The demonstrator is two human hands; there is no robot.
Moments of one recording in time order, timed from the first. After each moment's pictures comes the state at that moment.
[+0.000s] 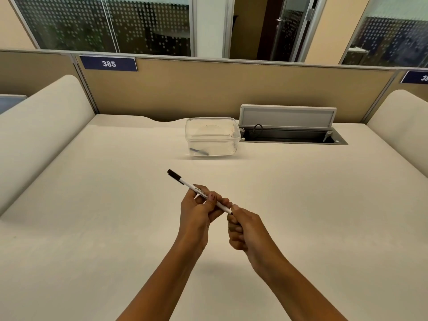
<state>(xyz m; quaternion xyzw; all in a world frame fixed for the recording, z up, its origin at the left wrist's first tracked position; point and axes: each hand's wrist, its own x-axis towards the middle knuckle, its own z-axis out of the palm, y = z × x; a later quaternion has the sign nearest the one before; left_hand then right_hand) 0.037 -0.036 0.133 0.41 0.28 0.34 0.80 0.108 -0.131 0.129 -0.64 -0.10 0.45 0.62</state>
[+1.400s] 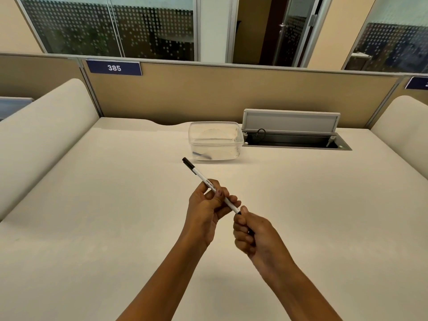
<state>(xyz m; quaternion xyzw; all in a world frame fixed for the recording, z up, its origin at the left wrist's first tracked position) 0.048 -0.028 0.145 0.40 0.22 0.31 0.83 0.113 -0.136 0.138 -0.56 -0.08 0.47 0.68</state>
